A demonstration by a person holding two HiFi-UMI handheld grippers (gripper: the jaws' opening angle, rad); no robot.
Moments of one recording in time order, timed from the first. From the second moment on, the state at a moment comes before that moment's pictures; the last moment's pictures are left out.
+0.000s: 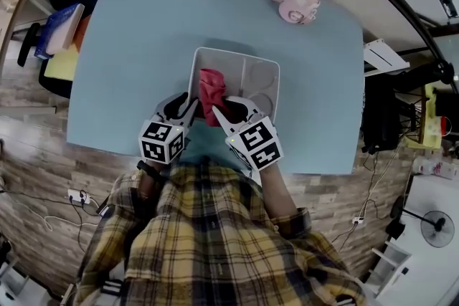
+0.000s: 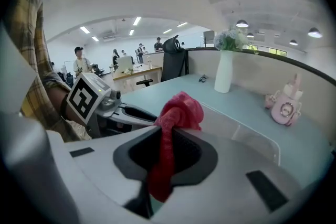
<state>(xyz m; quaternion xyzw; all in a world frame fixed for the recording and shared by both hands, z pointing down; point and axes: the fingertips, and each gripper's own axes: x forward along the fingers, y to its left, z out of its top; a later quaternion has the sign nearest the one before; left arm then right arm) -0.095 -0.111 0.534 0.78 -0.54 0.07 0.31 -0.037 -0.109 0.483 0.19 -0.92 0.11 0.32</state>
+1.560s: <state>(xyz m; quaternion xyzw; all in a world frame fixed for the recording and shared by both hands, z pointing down) -0.096 -0.110 0.534 0.78 -0.55 0.05 0.30 0.021 -0.105 0.525 0.21 -0.87 0.03 0.44</state>
